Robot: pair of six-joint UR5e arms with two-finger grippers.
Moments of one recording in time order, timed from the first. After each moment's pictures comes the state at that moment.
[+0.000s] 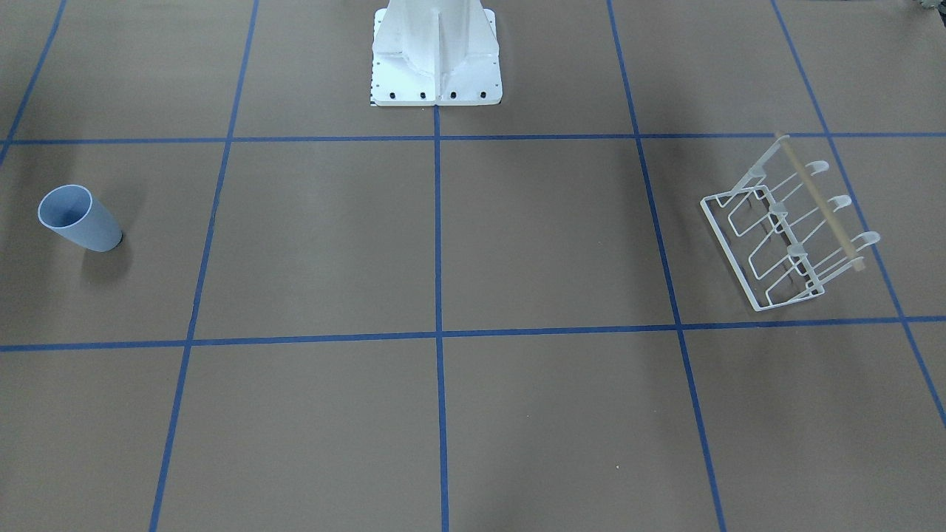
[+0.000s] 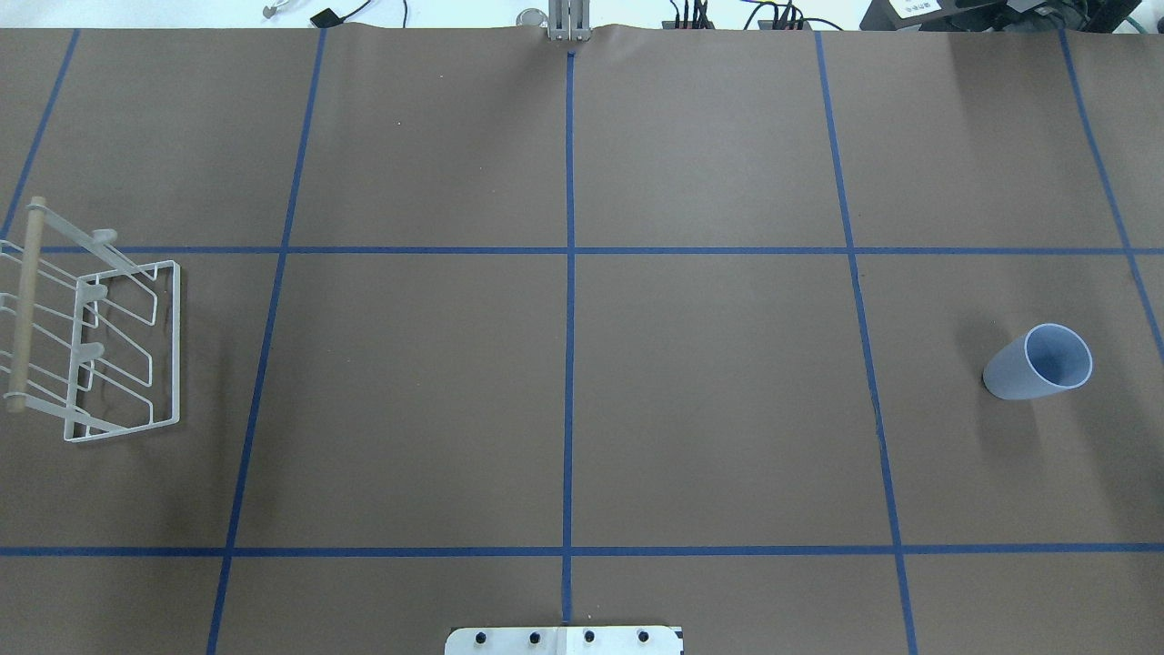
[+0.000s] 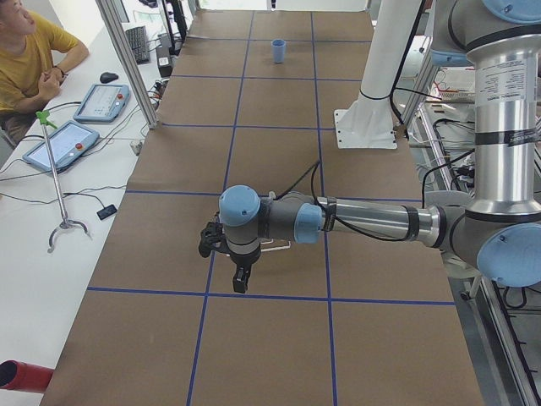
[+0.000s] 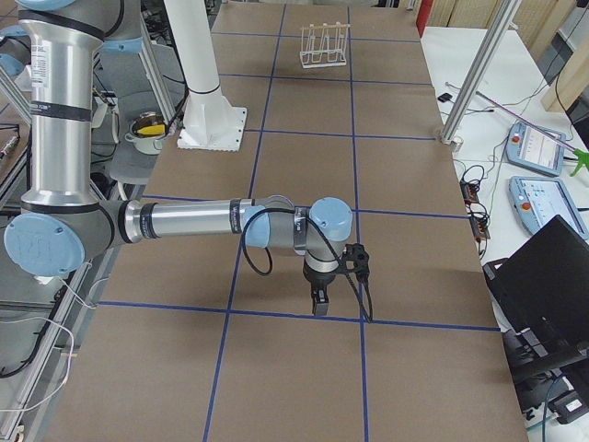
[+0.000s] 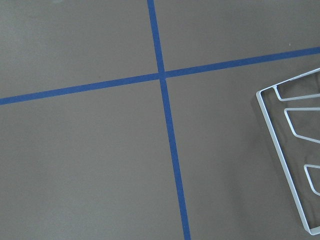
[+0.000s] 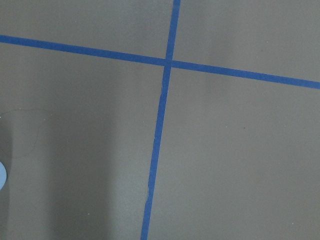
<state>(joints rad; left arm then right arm) -1.53 -1.46 -1.76 -1.57 -2.34 0.08 1.53 -1.66 1.75 -1.68 2.27 -0.11</state>
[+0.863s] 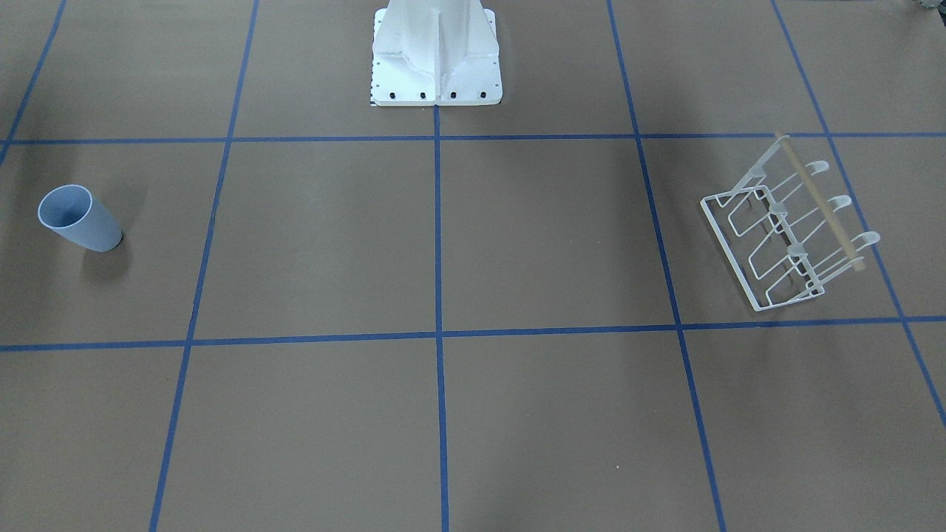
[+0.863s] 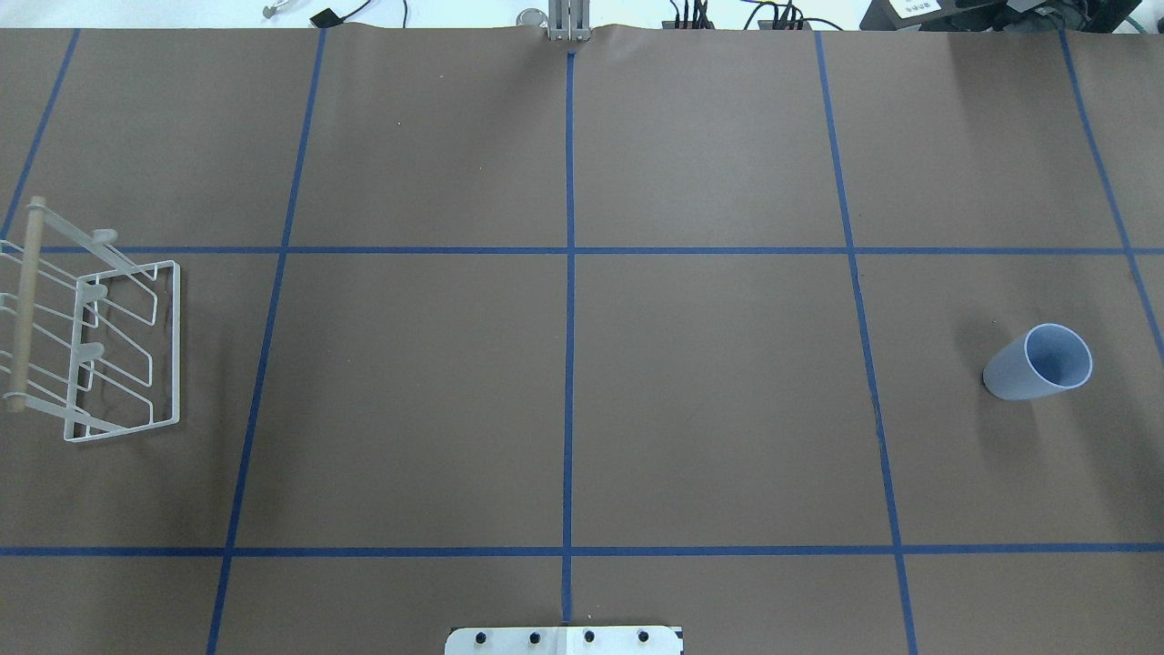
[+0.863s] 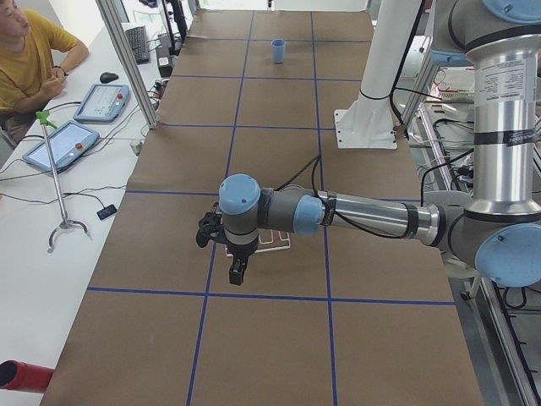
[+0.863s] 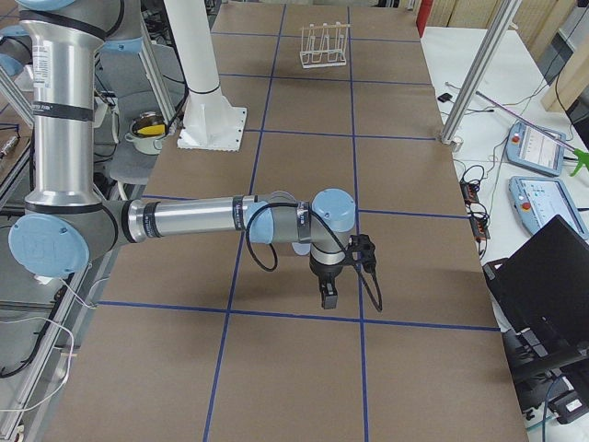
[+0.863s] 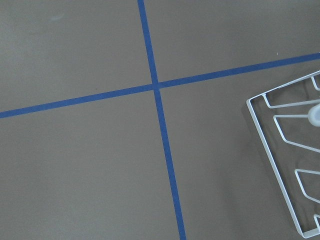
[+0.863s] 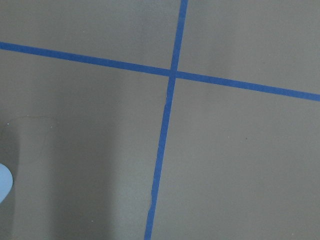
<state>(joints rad) -1.53 -1.48 -1.80 -1.56 -2.33 0.06 1.53 -1.64 1.77 -1.58 2.27 -0.09</state>
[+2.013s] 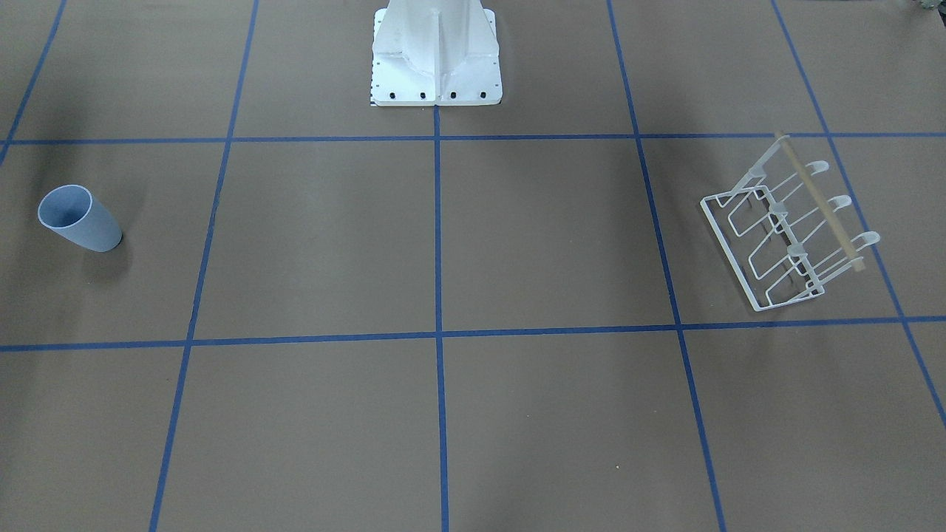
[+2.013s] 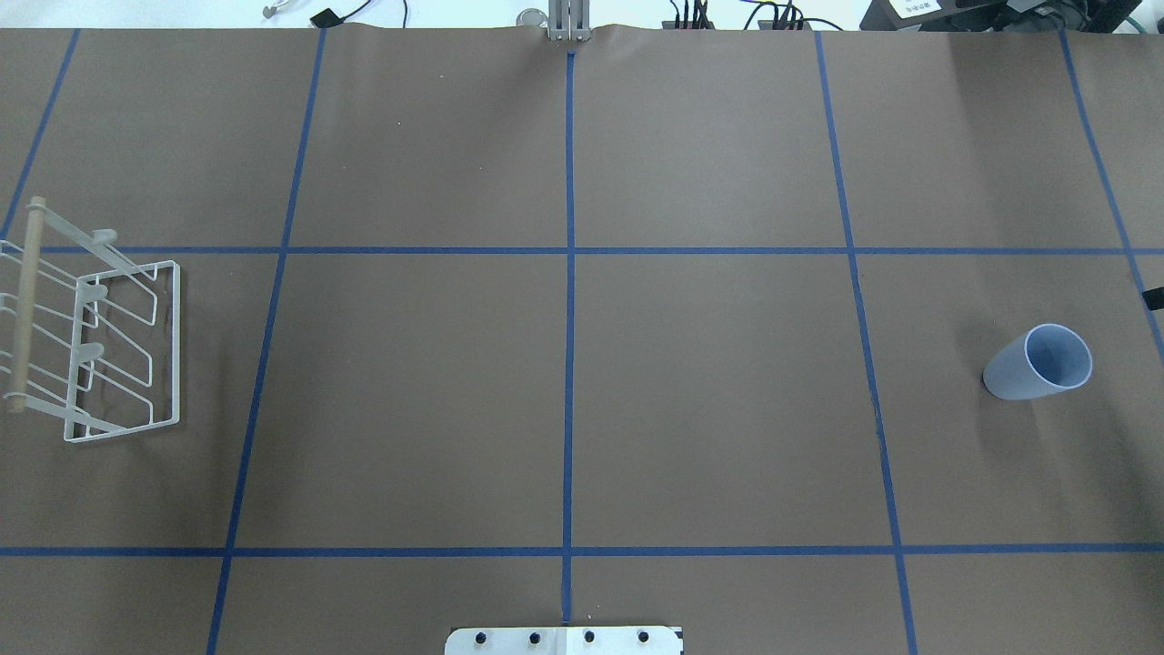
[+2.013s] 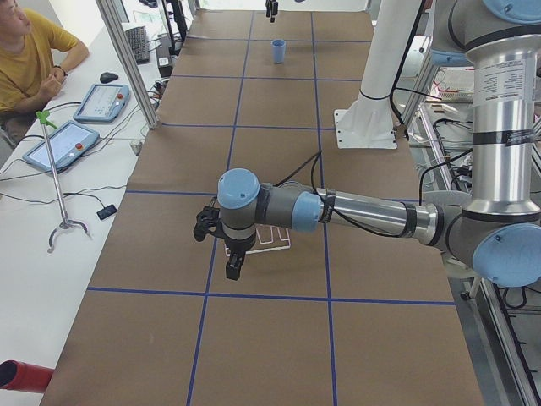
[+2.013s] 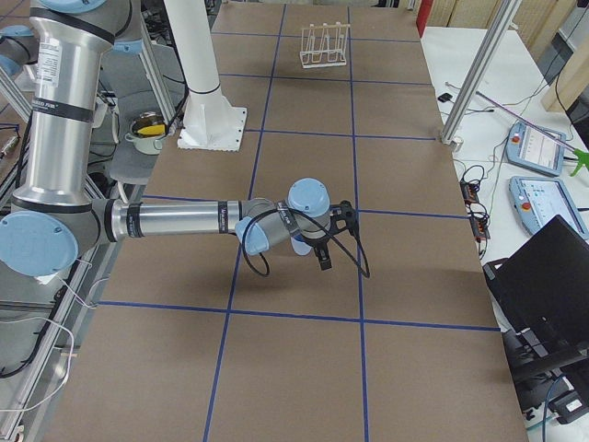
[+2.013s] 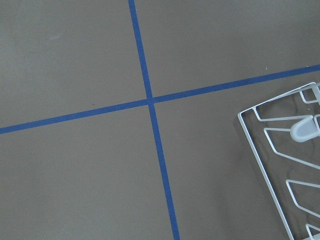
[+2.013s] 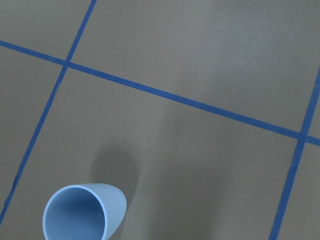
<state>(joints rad) -1.53 -1.48 -1.81 -1.57 -2.33 0.06 1.30 -1.76 1.79 -1.05 2.39 0.28</state>
